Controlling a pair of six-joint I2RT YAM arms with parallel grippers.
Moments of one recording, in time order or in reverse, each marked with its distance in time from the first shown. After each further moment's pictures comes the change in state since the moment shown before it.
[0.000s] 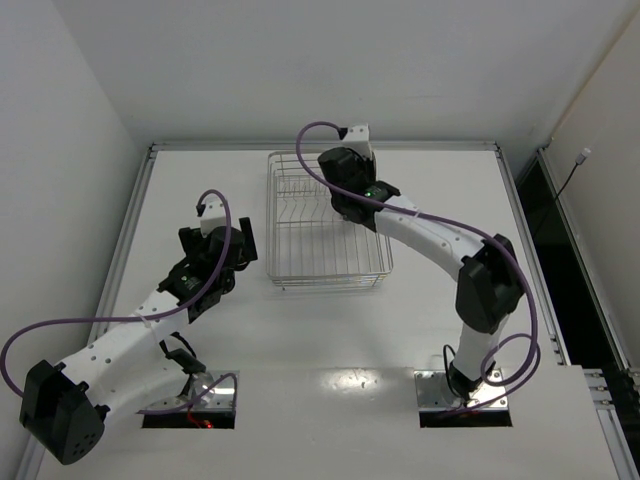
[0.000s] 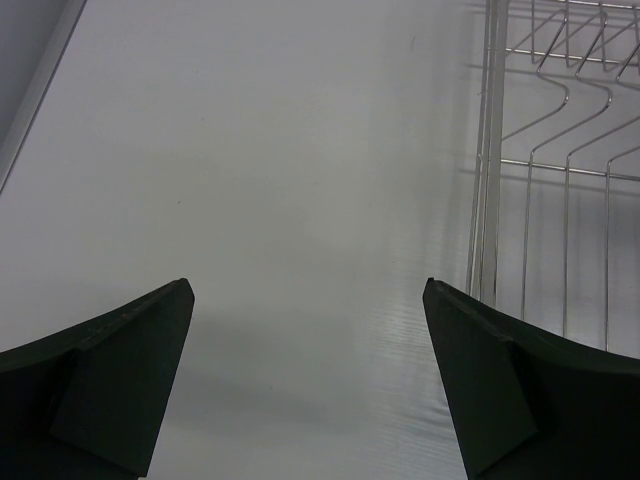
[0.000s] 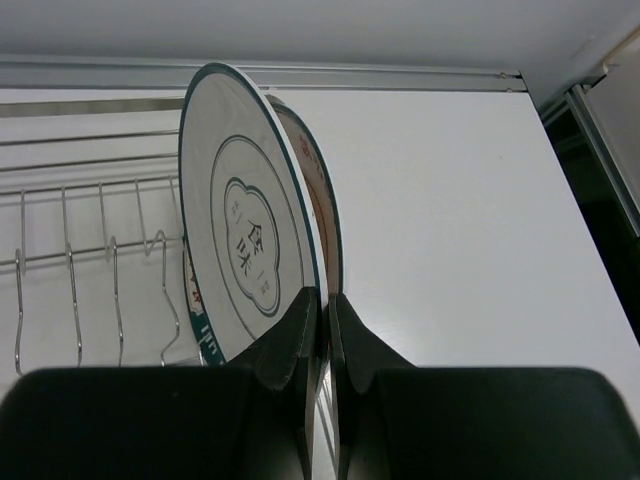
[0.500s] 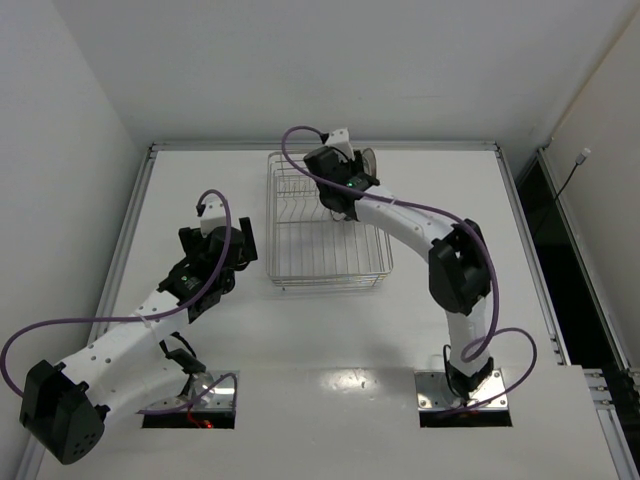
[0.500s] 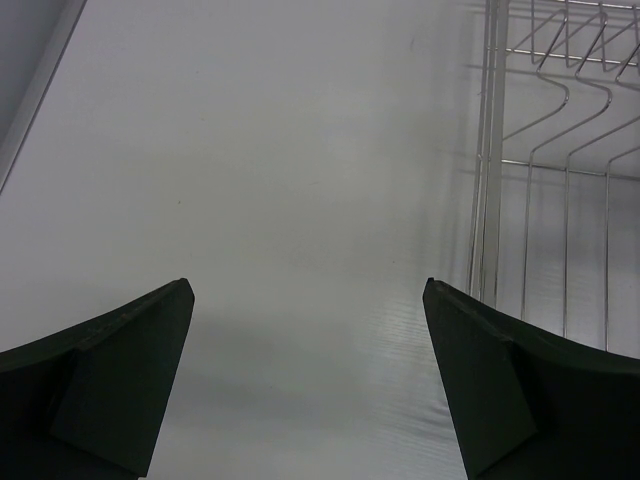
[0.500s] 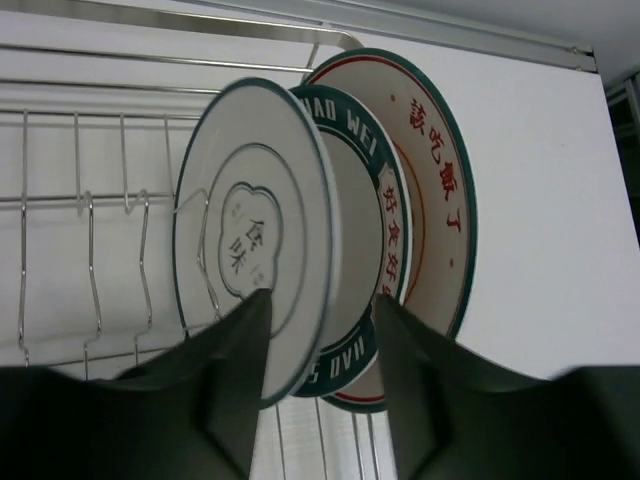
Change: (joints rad) left arm 0.000 0.000 0.000 0.000 0.000 0.000; right arm -0.016 0.210 0.181 -0.130 -0.110 0.005
